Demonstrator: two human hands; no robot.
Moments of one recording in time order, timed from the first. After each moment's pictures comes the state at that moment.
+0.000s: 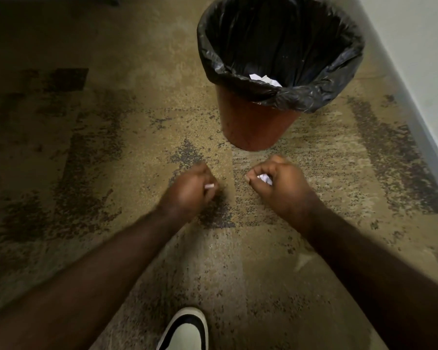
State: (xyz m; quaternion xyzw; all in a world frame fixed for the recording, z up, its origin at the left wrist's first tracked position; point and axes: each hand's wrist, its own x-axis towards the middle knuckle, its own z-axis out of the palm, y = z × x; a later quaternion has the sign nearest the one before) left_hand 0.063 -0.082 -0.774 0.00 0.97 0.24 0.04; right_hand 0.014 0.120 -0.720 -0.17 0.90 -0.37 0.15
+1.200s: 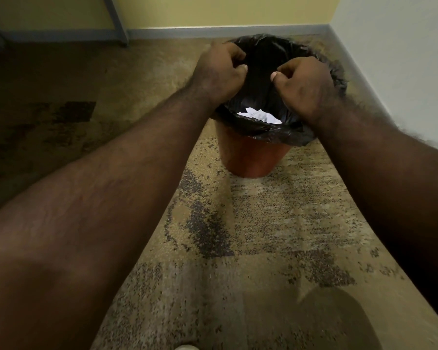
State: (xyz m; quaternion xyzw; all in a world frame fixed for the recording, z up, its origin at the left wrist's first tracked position) left_hand -0.135 -0.084 -0.619 -0.08 0.93 0.33 -0.16; right_hand -0.150 0.082 -0.613 -0.13 0.95 -0.29 -0.07
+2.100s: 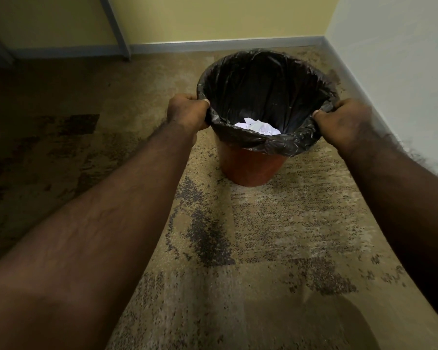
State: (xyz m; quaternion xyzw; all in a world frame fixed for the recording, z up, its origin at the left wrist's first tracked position) left_hand -0.116 -0.111 -0.656 -0.33 0.68 0.64 -0.12; right_hand -0.165 0.152 -0.645 0.13 0.93 -0.34 -0.03
